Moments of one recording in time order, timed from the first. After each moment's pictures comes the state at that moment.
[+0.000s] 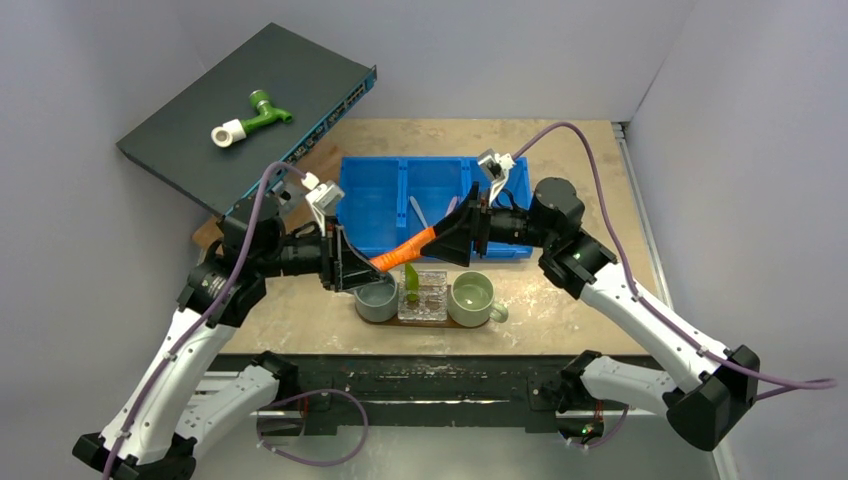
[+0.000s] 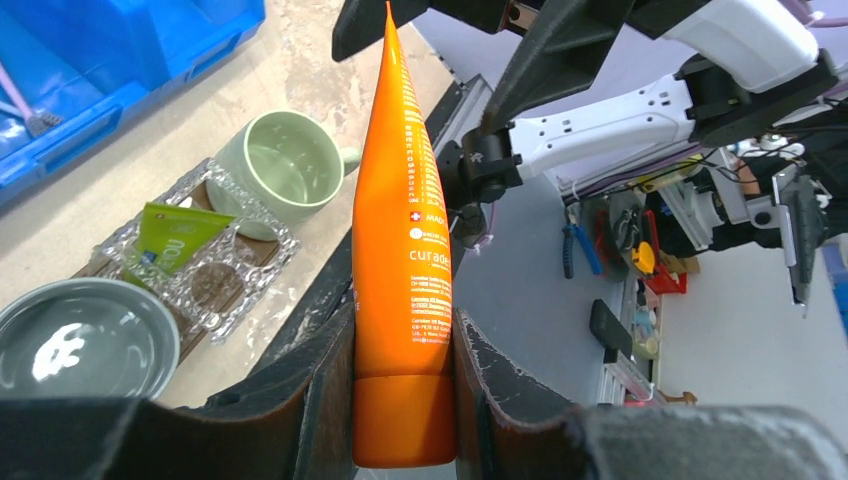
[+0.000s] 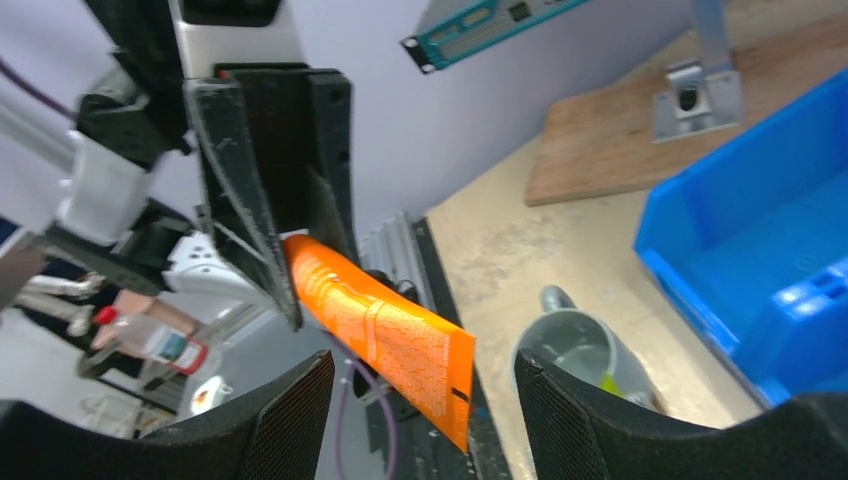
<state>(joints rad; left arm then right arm) -0.45 0.81 1.06 -0.64 0.80 -0.46 0.64 1.08 0.99 0.05 -0.73 0.55</state>
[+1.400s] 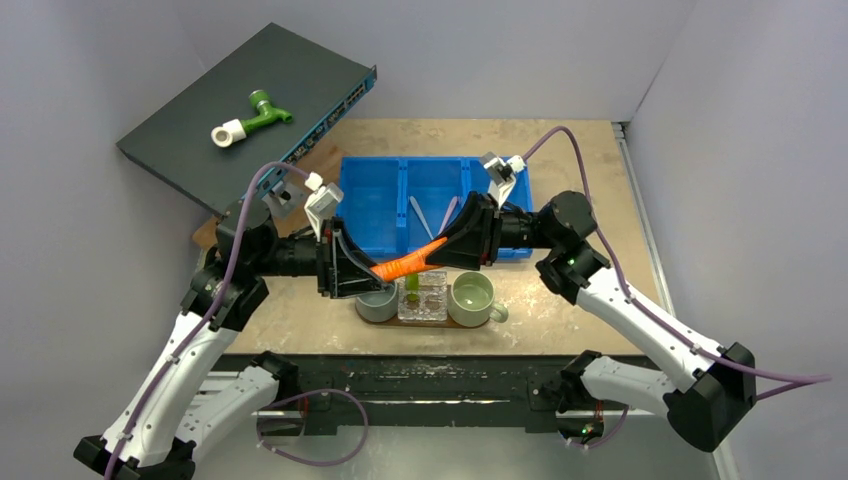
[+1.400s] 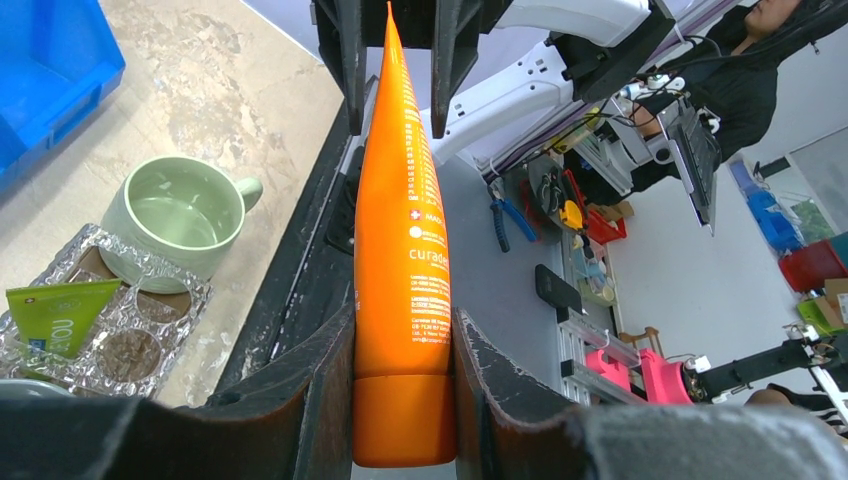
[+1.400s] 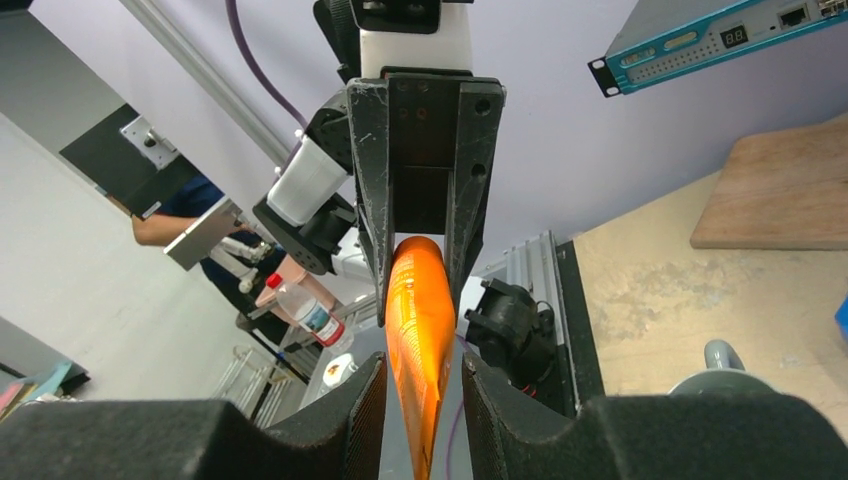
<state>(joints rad) -0.45 0.78 1.00 -0.40 1.04 -0.55 0.64 1.08 0.89 0.49 -0.96 0.89</state>
